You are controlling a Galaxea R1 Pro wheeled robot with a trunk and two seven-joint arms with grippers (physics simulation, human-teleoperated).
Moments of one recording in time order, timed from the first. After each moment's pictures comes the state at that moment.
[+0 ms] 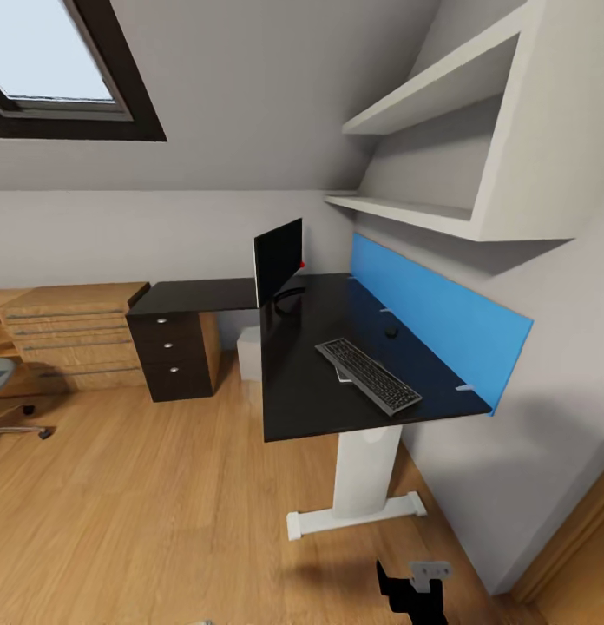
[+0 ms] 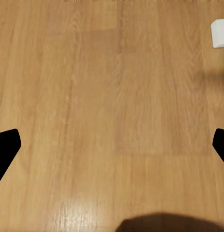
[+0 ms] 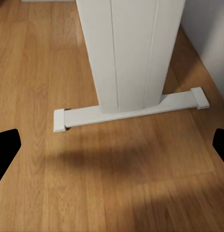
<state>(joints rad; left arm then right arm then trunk) -0.16 0.02 -0.44 -0.52 0.41 -0.14 0.43 -0.48 0.01 0.05 0.02 -0.11 -0.62 0.07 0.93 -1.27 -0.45</state>
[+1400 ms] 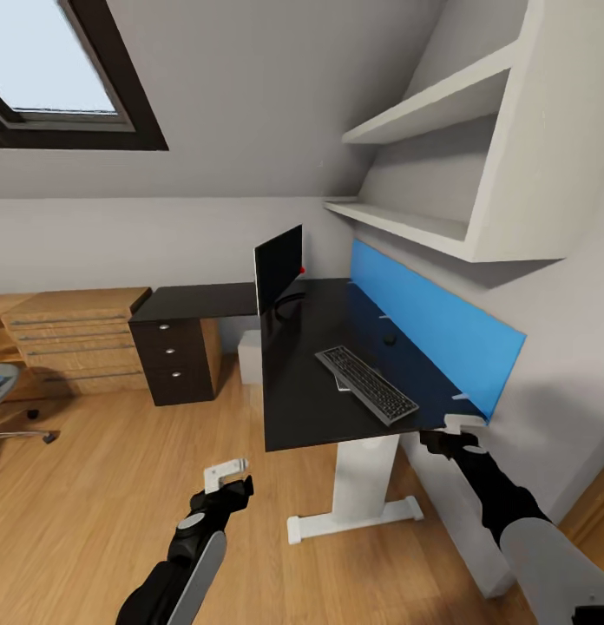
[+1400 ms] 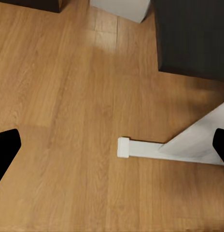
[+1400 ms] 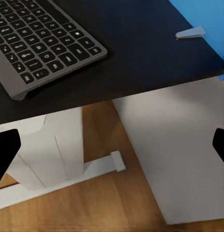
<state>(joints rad) -0.28 -0.08 -0.25 -1.23 0.42 0.39 0.47 -0.72 -0.17 0.04 -0.61 -0.11 0.24 -0.11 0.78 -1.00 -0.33</state>
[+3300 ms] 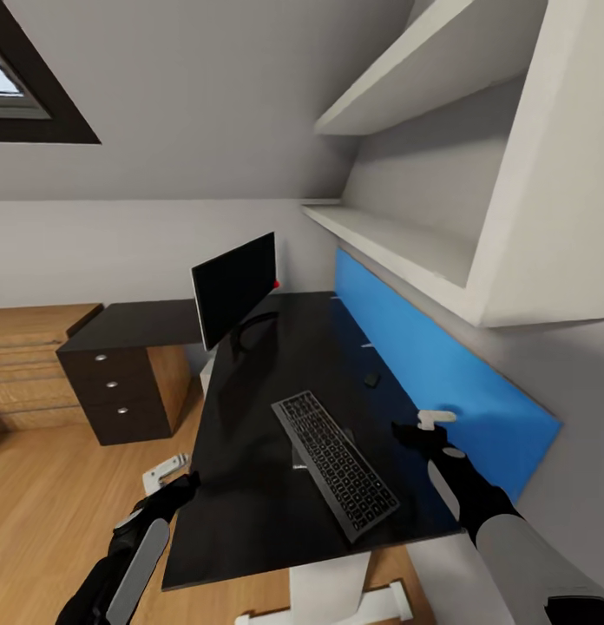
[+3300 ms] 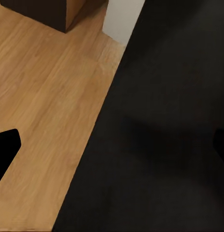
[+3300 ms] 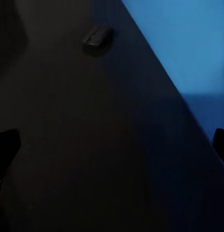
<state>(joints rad) -0.28 0.04 -0.04 -1.23 0.57 0.36 0.47 -0.73 -0.09 0.04 -0.56 -0.10 0.08 -0.01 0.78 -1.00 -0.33</state>
